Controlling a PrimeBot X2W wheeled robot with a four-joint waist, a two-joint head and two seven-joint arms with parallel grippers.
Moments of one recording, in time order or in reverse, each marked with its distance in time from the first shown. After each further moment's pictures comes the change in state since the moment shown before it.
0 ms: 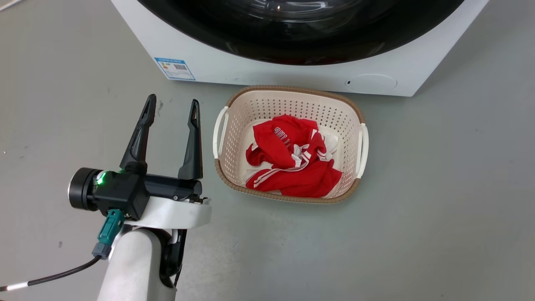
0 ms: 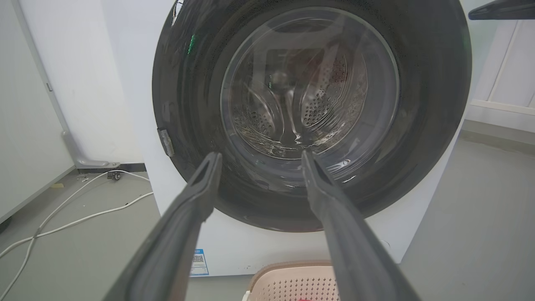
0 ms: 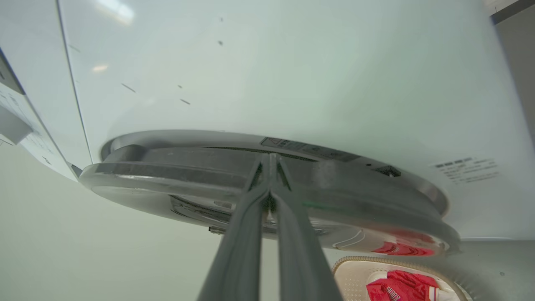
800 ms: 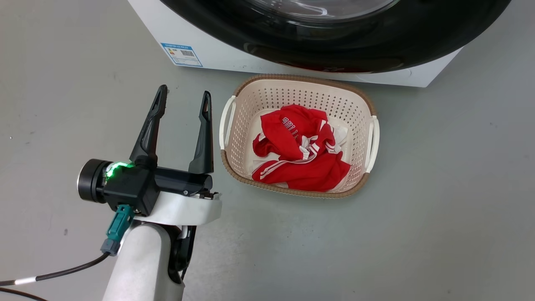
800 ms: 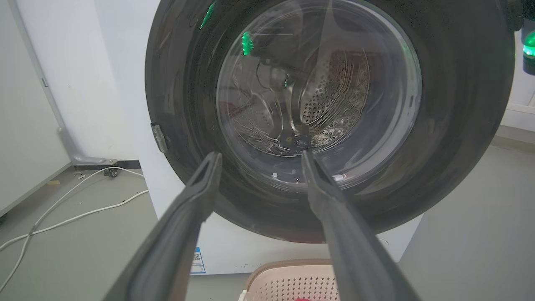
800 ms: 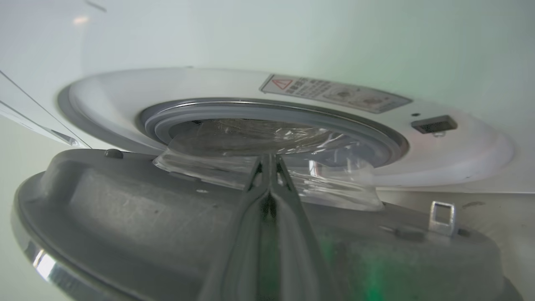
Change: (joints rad) left arm -0.030 0.000 -0.048 -0.009 -0.014 0.022 0.000; right arm -0.080 0.031 -0.012 0.080 -0.005 0.000 0.185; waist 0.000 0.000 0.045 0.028
